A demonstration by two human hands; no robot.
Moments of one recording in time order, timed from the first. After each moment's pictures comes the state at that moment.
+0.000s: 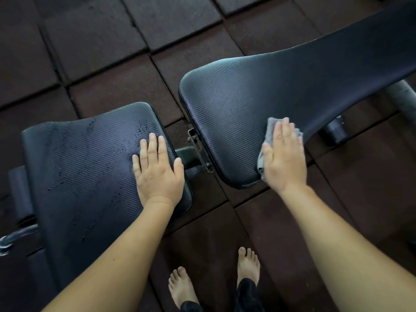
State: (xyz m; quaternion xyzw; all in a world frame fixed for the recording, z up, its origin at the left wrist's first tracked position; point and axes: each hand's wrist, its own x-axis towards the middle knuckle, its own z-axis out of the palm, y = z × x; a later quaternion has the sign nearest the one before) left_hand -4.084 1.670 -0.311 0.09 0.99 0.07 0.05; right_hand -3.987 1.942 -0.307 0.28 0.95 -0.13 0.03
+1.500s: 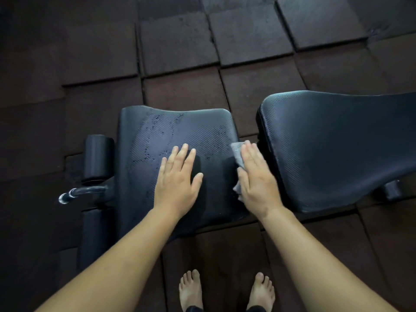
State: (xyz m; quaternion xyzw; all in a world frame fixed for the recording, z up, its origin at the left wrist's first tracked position) left_hand -4.092 1.541 -0.276 0.12 0.98 0.13 0.10; right_hand -4.055 1.762 -0.278 0.02 0.94 -0.34 0.00
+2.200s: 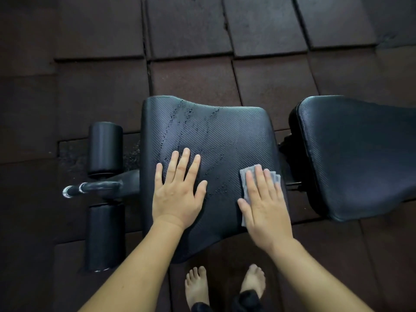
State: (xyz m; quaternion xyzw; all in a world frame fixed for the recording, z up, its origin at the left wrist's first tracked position) left_hand -4.086 1.450 -0.312 0.11 0.99 0.07 0.03; right_hand -4.019 1.676 -0.296 0.00 0.99 -0.09 0.11
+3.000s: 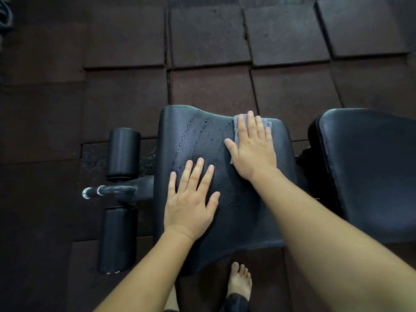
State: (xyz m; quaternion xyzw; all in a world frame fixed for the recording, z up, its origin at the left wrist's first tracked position) left_hand -4.088 1.450 -0.309 0.10 0.99 0.06 0.06; right_hand -4.203 1.641 -0.299 0.02 0.99 -0.07 0.13
